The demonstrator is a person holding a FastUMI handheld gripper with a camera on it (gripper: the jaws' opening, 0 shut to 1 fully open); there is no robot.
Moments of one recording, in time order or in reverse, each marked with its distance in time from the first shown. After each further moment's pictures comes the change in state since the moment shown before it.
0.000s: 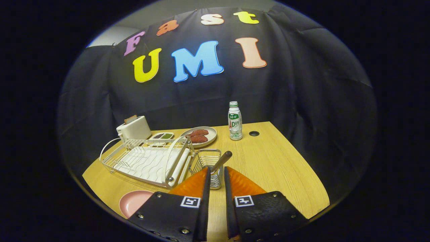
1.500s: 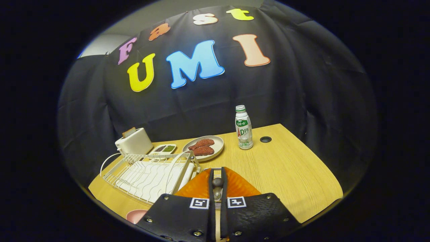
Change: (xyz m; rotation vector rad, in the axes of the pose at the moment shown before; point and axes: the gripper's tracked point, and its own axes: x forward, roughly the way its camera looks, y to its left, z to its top) arm 0.064 0.025 0.026 0.077 -0.021 0.065
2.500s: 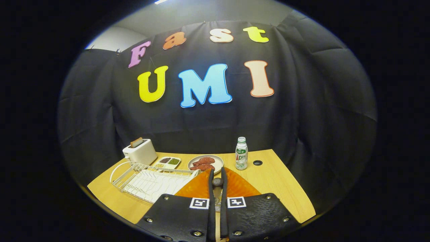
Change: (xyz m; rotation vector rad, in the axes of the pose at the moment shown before) arm -0.098 0.044 0.094 -0.105 -0.105 -0.044
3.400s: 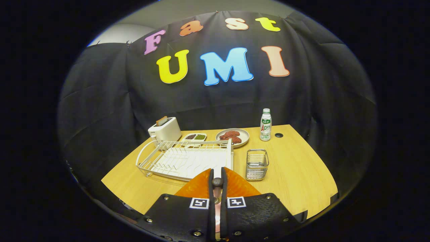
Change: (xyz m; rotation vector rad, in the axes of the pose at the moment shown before) arm -0.061 0.113 -0.093 0.018 0.185 0.117
